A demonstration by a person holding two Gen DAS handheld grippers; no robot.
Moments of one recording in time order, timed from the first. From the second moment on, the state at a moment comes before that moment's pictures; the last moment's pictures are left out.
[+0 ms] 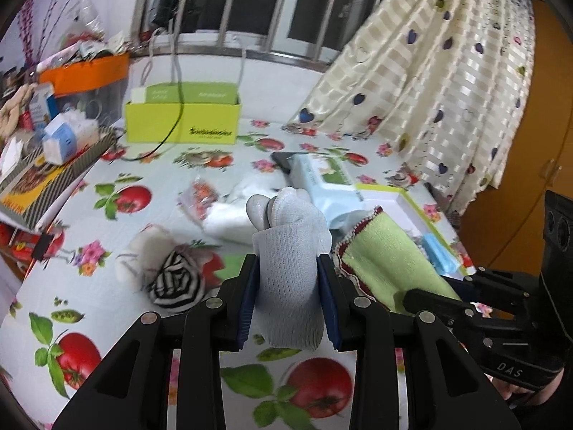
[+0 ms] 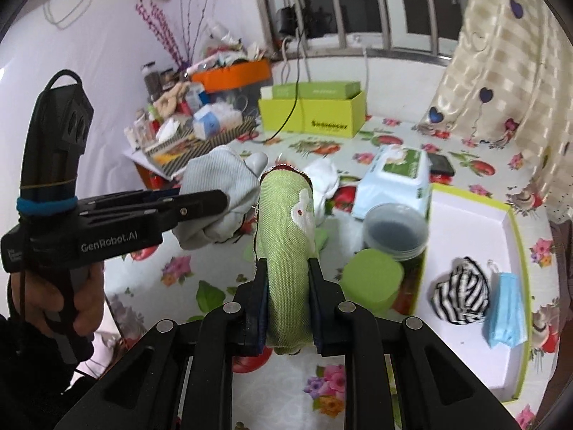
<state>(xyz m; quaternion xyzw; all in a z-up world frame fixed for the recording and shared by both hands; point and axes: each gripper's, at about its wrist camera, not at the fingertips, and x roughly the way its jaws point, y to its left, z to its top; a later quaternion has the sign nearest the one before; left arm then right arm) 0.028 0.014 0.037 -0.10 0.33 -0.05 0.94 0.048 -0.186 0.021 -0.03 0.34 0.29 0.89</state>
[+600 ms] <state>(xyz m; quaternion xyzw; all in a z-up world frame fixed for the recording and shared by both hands) 0.040 -0.049 0.064 -0.07 0.31 -0.12 0.94 0.038 -0.256 0.049 0.00 0.30 0.22 0.93</state>
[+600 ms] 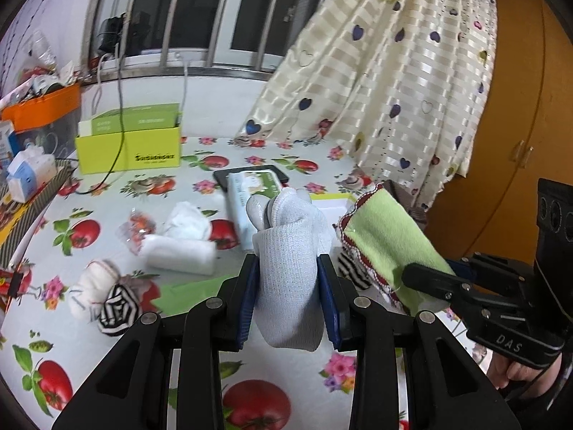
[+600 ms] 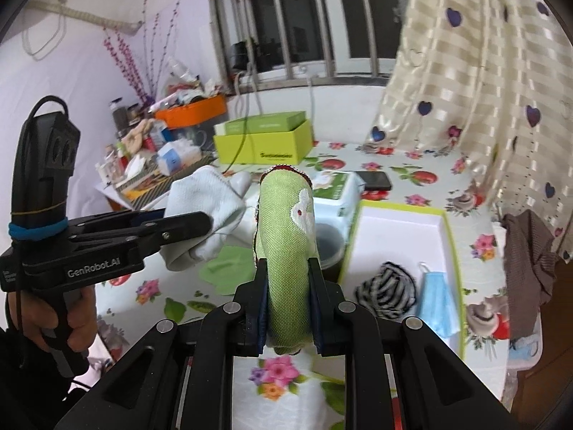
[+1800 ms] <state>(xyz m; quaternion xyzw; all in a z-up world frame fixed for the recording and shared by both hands) 0.089 -0.182 -0.002 -0.02 0.41 -0.23 0.88 0.062 -0.370 -0.022 0.06 0.38 0.12 0.92</state>
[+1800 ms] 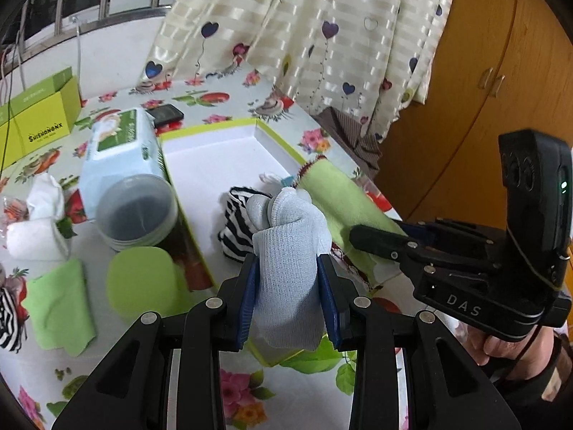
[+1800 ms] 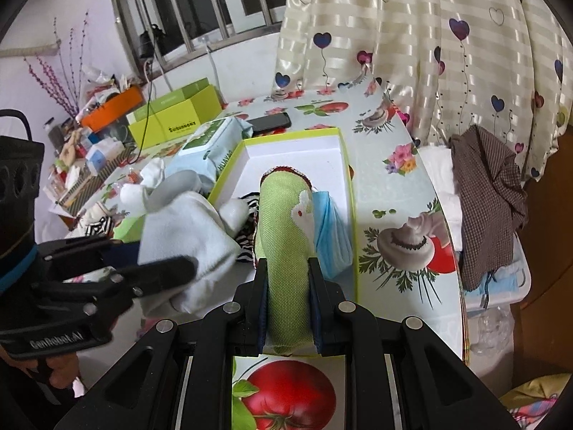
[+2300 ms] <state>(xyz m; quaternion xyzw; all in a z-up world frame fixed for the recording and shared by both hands) 0.115 -0.193 -0.025 -0.01 0.43 -0.21 0.88 0.096 -0.369 -0.033 0.06 0.39 0.12 0.91</state>
